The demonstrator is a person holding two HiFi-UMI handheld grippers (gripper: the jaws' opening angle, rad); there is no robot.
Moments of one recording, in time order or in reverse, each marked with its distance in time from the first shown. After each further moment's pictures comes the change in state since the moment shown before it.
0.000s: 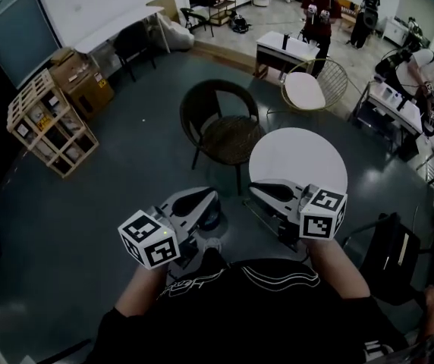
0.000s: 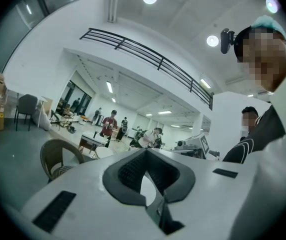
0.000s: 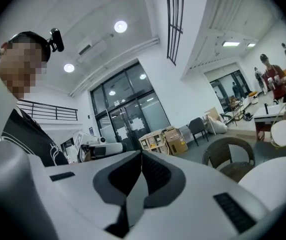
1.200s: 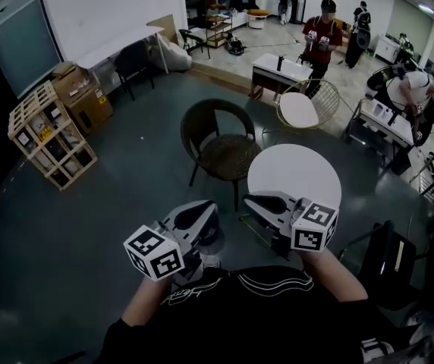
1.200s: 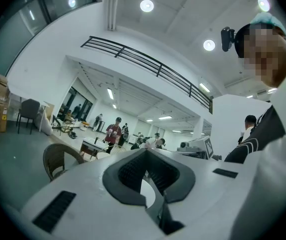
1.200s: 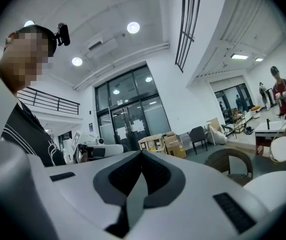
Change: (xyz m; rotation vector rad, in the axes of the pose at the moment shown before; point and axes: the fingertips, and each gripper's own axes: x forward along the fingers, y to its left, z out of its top) left arm -0.031 -0.023 0.000 0.017 -0.078 0.011; right arm 0.005 0.043 0.000 -0.123 -0.038 -0.019
